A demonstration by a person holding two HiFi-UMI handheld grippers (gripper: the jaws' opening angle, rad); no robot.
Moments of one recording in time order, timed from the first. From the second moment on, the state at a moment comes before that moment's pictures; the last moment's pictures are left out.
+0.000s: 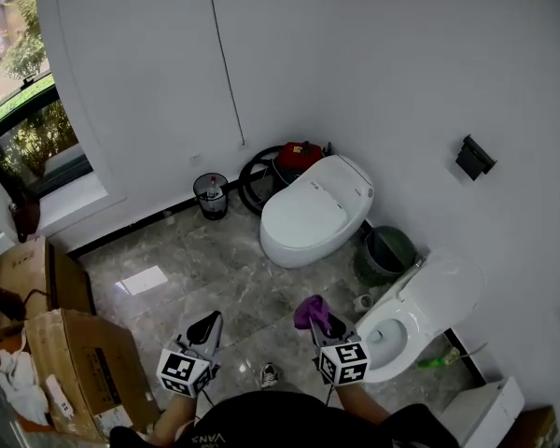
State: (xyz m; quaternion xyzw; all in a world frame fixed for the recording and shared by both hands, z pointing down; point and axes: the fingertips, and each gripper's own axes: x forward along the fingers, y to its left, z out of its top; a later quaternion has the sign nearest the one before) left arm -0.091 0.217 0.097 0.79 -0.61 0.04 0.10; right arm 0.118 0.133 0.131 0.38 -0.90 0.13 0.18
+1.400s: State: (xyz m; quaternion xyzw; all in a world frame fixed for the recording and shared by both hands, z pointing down) left arm -0.221 0.037 0.115 0.88 -0.46 0.07 0.09; right arm 0.015 0.022 0.131 0.52 -0.82 0.14 0.17
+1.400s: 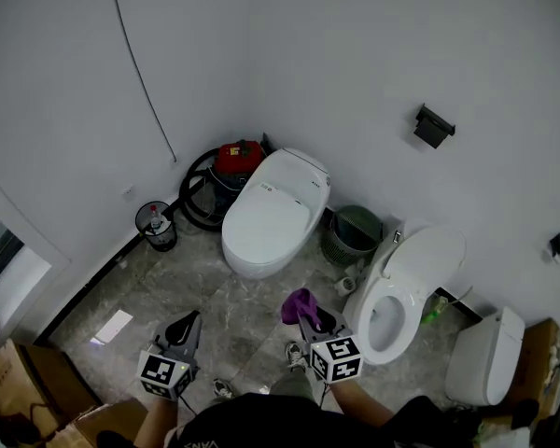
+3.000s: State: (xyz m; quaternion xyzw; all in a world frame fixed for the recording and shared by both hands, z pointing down) left arm -0.132 -0.112 0.366 0.86 -0.48 0.09 0.14; right arm 0.031 -0.130 0.396 0.43 -0.86 0.15 0.24
